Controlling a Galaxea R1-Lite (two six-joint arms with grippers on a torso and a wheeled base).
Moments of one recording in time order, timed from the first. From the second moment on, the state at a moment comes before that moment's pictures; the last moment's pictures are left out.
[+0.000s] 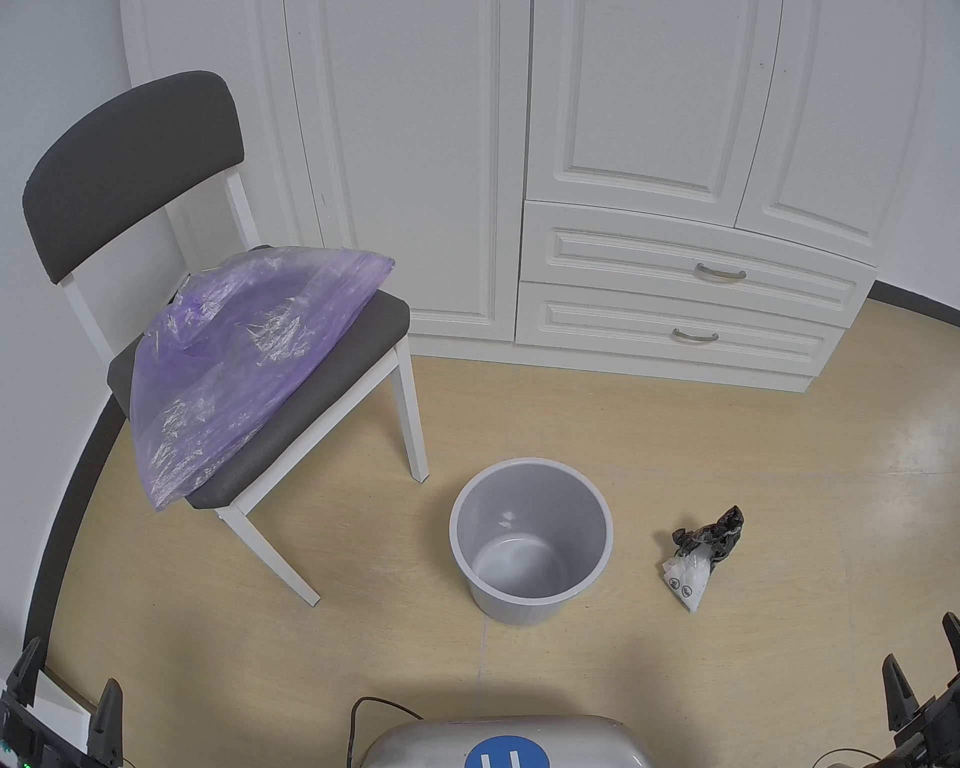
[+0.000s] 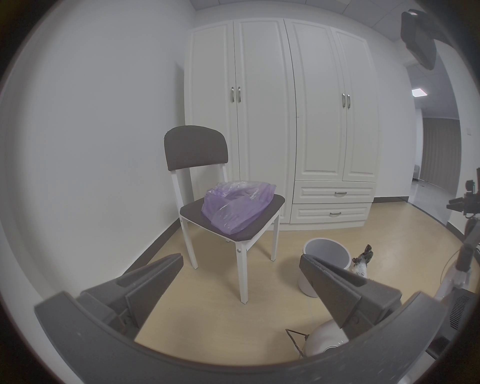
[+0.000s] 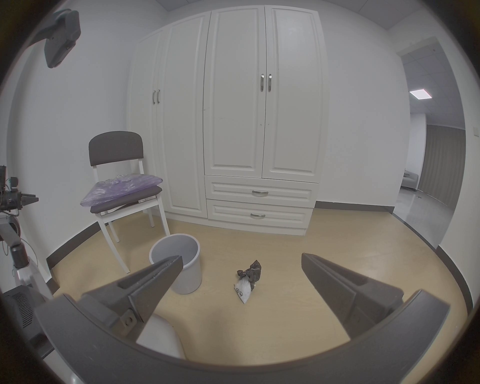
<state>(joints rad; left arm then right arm) 0.00 0.02 -0.02 0.00 -0.01 0.03 0.00 0.02 -0.02 0.00 0.01 -0.06</state>
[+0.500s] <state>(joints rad) 0.00 0.02 -0.02 0.00 0.01 -0.04 0.00 0.02 -0.02 -0.02 0.00 0.04</state>
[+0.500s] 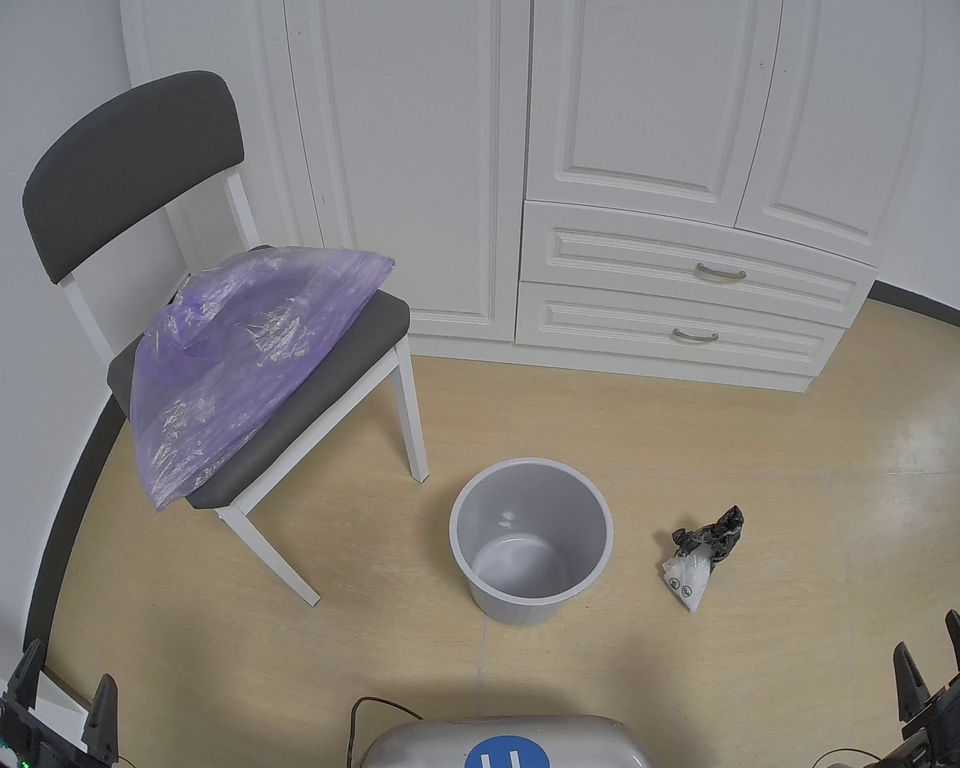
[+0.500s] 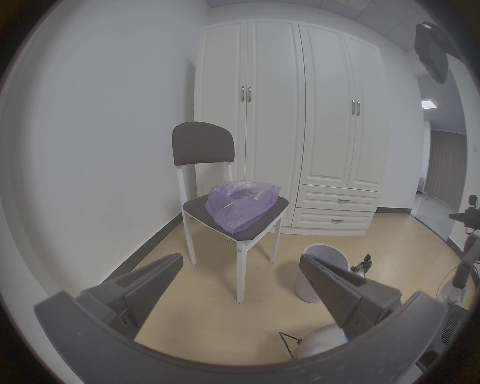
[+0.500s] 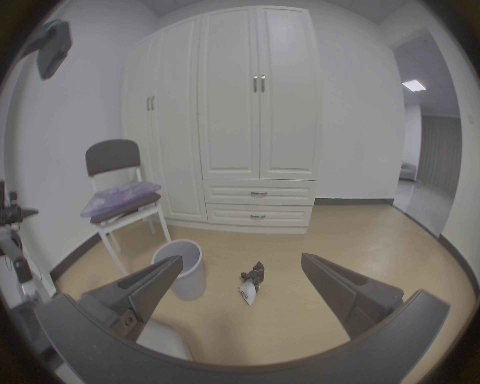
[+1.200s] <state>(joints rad) 0.00 0.08 -0.17 -0.05 -0.08 -0.06 0.01 0.24 -0.28 0.01 0.09 -0.07</state>
